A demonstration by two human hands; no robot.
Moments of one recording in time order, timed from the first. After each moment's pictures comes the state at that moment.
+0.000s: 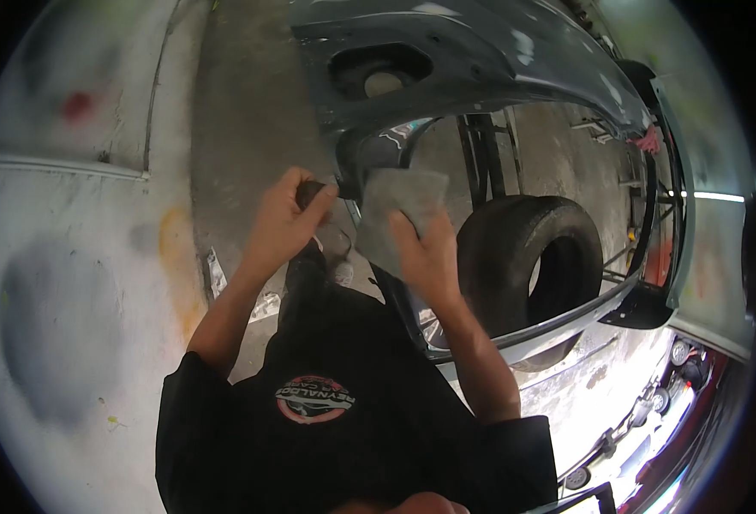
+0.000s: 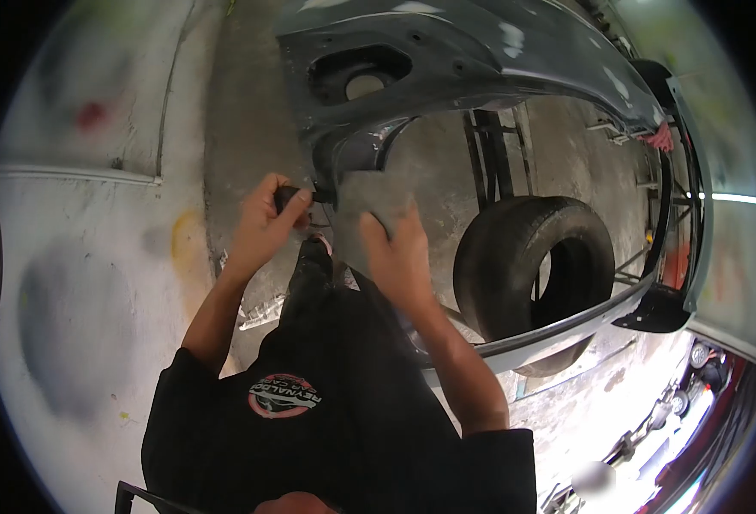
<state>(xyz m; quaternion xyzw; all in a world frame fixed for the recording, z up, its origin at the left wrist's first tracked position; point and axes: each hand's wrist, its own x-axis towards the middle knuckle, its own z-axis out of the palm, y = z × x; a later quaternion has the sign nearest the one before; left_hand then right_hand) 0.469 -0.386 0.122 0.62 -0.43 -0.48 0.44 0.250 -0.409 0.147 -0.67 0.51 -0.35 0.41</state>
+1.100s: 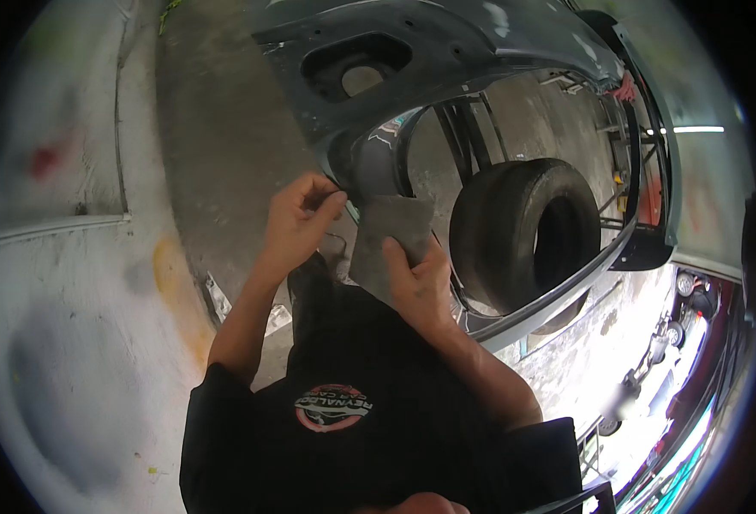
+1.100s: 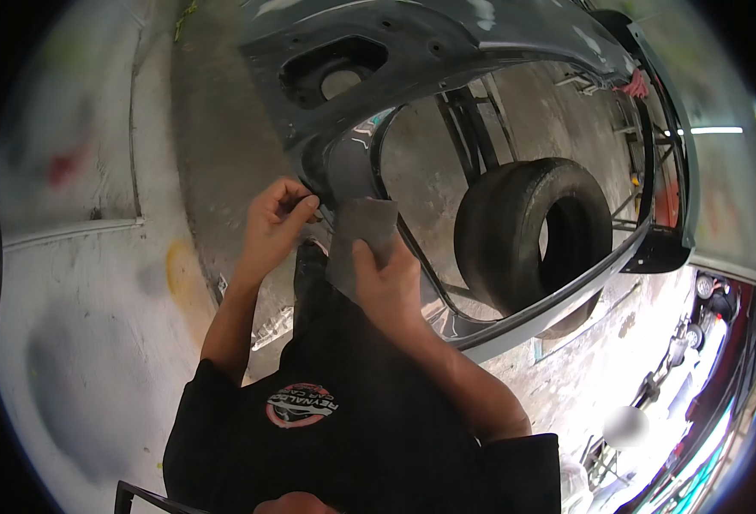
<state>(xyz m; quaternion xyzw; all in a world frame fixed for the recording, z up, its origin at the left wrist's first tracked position) 0.479 -0.410 0.092 0.50 -0.47 -0.56 0.47 0.292 -0.362 0.161 -0.51 0.62 -0.38 0.46</state>
